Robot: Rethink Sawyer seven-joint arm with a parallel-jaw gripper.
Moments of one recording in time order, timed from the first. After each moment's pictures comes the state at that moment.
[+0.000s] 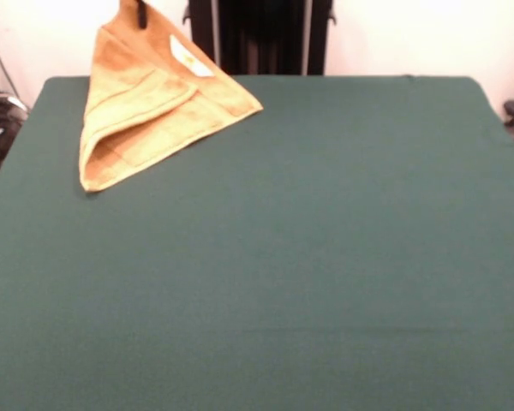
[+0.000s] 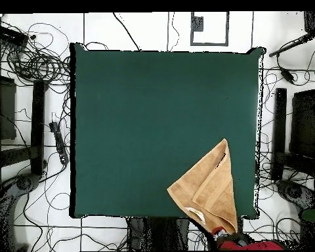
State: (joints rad) arm -1.08 -0.80 0.31 2.28 -1.21 0.41 -0.07
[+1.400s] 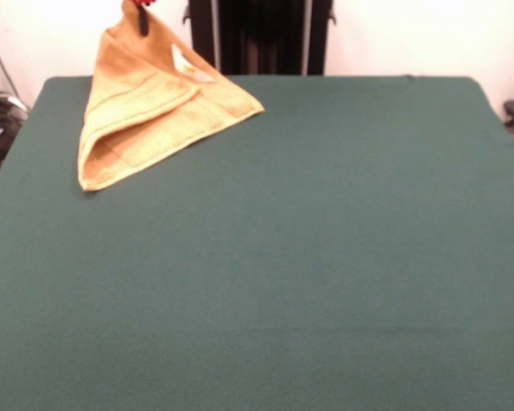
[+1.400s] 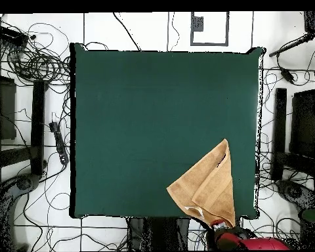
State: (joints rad) arm -1.00 -0.78 0.21 2.22 -1.03 0.35 -0.07
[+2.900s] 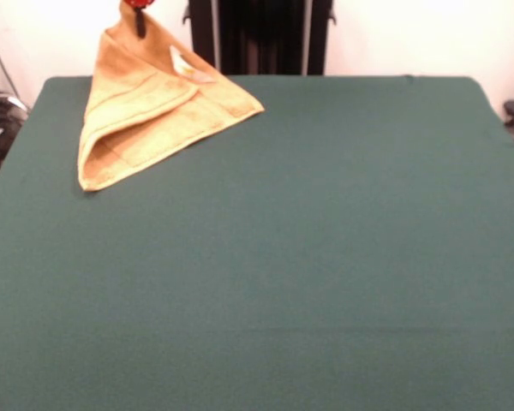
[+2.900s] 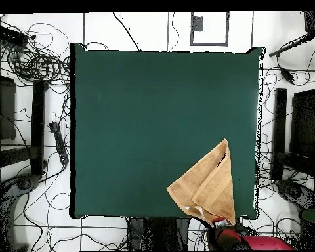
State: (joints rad) arm -0.97 -0.76 0.16 2.19 -0.96 0.35 -0.07
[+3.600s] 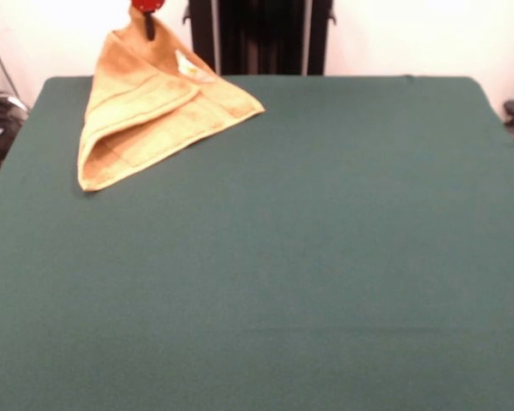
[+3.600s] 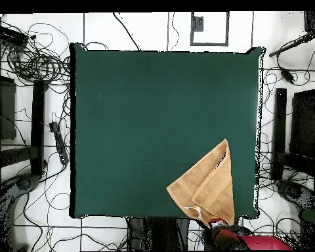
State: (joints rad) arm -0.97 -0.72 0.16 2.19 -0.96 0.35 -0.07
